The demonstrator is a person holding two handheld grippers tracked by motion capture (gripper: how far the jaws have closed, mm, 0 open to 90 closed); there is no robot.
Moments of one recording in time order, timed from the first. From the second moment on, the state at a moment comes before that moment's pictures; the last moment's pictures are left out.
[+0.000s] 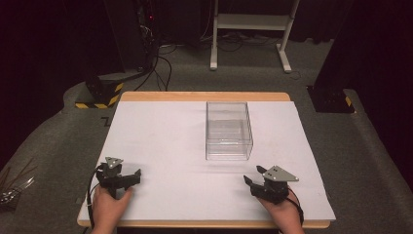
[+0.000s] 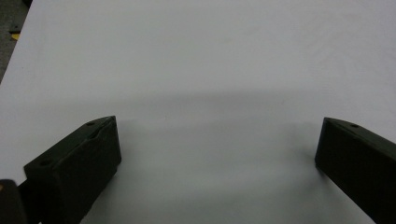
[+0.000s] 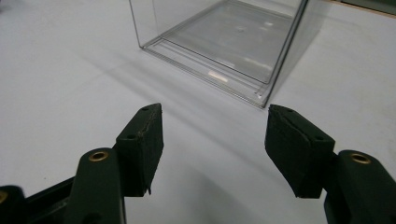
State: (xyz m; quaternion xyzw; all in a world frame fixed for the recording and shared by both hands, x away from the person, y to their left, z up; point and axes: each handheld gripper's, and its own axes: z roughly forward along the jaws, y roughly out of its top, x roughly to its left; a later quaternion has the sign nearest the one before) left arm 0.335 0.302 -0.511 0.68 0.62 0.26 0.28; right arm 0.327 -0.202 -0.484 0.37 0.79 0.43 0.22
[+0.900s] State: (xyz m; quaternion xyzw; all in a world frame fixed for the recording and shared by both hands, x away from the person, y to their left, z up) left arm 0.335 0.302 -0.511 0.69 0.62 0.26 0.28; right arm 0.343 -0.185 -0.471 0.37 0.78 0.46 0.20
